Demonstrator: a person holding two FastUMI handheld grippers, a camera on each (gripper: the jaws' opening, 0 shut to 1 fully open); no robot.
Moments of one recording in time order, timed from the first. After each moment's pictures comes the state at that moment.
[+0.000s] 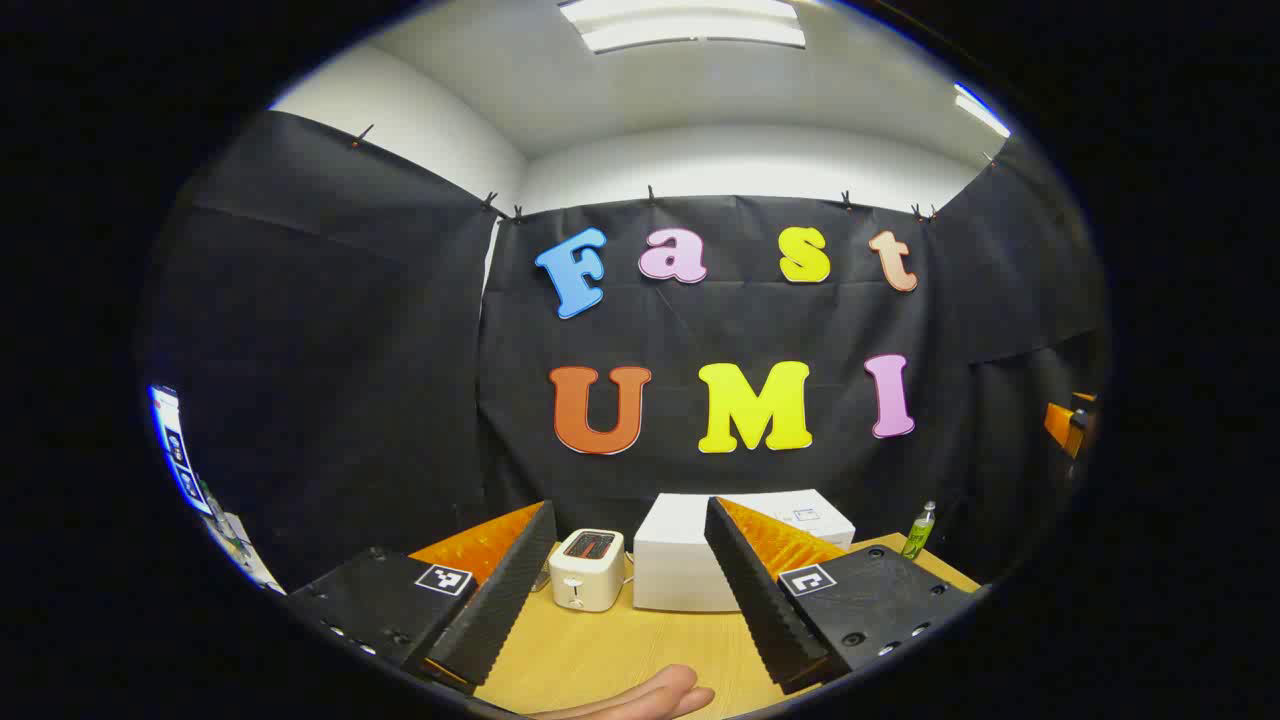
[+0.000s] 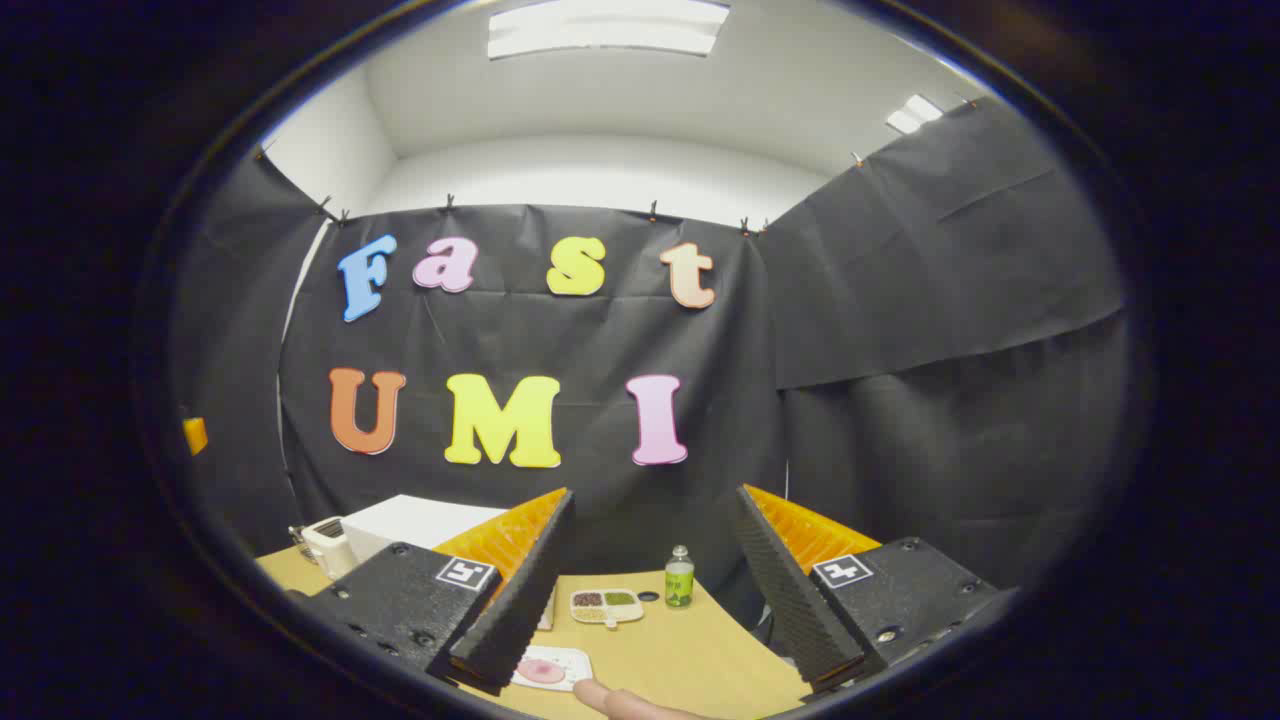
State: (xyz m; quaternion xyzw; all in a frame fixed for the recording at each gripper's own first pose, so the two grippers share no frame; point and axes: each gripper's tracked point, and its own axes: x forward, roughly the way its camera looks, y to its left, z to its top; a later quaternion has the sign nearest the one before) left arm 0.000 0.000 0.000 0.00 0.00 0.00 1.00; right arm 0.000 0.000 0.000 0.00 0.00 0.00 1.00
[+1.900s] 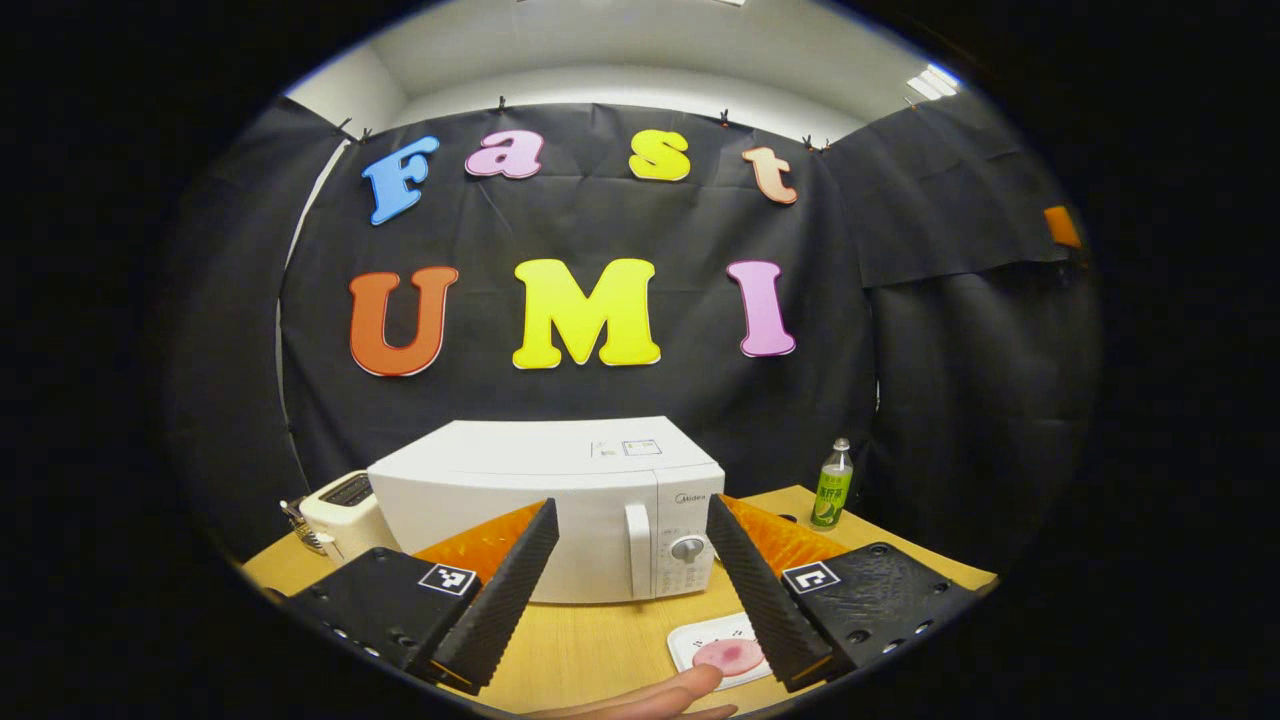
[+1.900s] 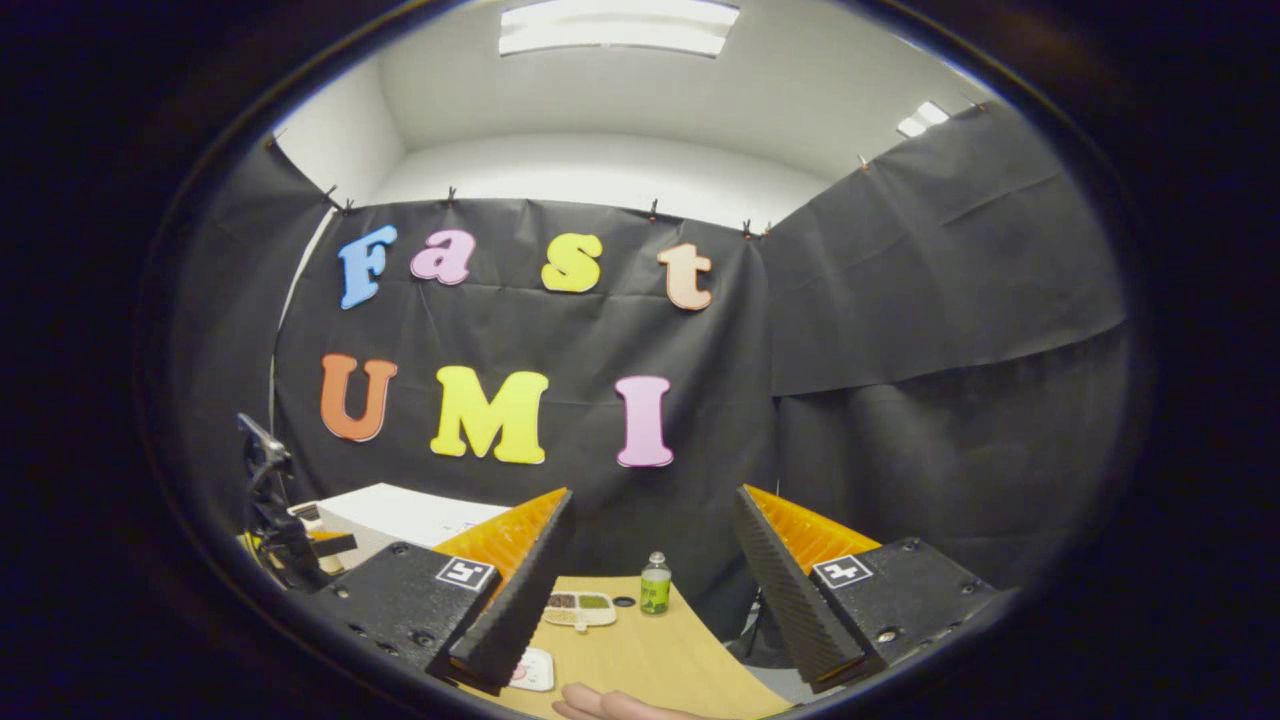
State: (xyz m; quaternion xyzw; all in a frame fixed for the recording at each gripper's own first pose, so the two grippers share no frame) left arm 0.142 -0.253 -0.192 -0.01 0.07 -0.18 0.98; right arm 0.019 -0.038 -0.015 -0.02 0.00 0.00 1.00
